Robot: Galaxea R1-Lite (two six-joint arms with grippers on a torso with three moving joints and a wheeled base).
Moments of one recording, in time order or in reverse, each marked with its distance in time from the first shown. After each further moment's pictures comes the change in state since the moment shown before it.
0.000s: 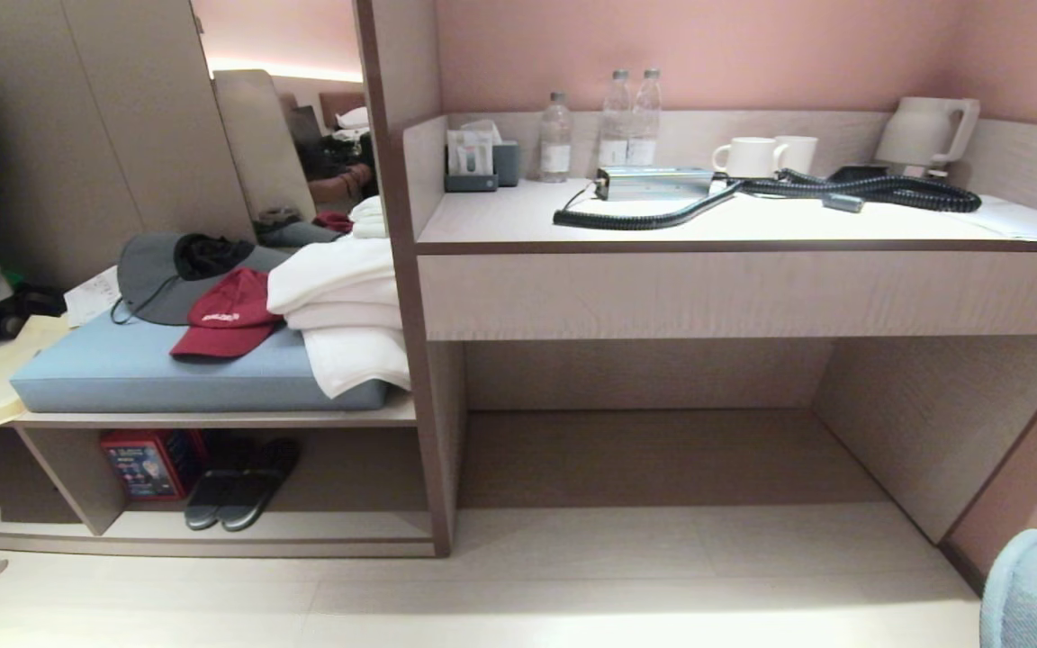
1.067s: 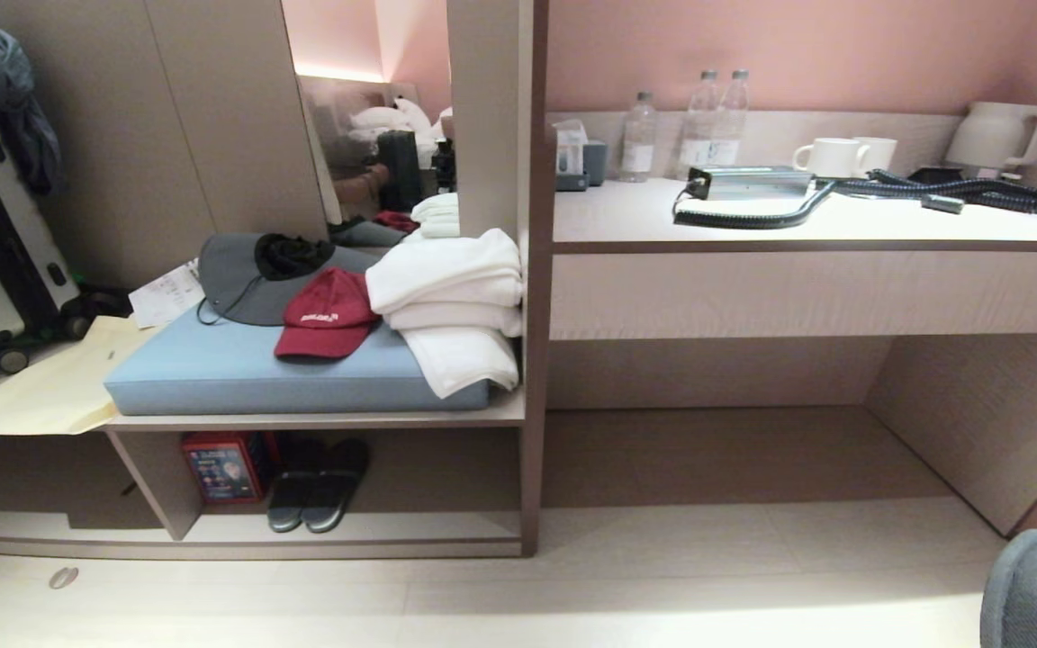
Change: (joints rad) left arm 0.000 0.000 0.000 0.000 0.000 0.000; right arm 0.000 0.000 0.000 0.000 0.000 0.000
